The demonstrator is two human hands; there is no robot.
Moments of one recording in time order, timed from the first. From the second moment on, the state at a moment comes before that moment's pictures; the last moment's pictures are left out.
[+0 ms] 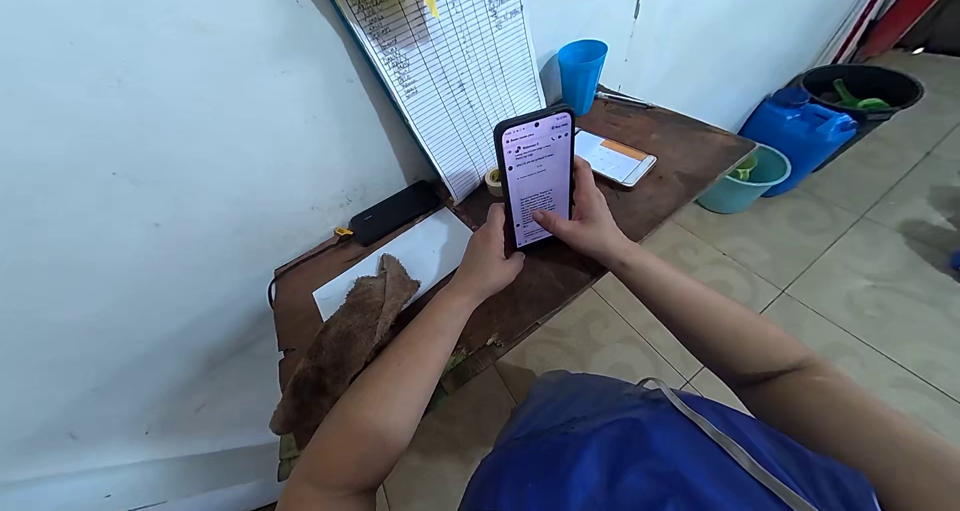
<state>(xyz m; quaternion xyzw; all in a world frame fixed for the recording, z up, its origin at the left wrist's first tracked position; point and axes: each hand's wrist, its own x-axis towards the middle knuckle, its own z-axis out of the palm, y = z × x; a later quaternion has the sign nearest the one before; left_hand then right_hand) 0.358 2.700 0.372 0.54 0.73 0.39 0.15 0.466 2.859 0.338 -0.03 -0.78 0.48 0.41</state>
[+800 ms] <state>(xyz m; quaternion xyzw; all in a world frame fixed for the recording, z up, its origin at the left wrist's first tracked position) 0.352 2.701 0.374 0.50 0.72 0.43 0.24 0.488 2.858 0.327 0.01 -0.84 0.33 0.44</state>
